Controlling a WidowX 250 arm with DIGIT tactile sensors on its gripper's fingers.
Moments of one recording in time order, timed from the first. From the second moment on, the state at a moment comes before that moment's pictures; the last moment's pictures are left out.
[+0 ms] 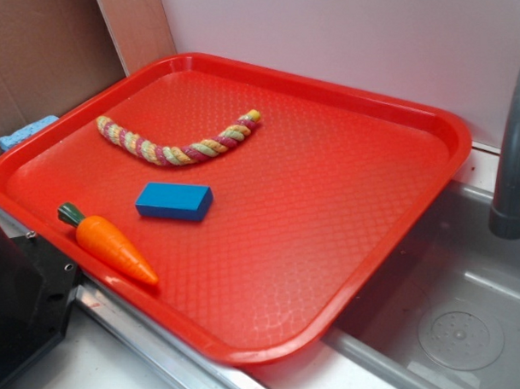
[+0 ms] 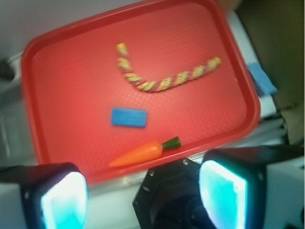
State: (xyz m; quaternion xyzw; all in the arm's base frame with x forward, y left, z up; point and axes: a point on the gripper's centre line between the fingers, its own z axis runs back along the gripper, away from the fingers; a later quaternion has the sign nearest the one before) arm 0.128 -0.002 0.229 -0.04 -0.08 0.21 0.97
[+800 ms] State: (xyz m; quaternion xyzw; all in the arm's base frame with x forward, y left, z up) arm 0.187 0.053 0.124 0.02 -0.08 0.60 0.80
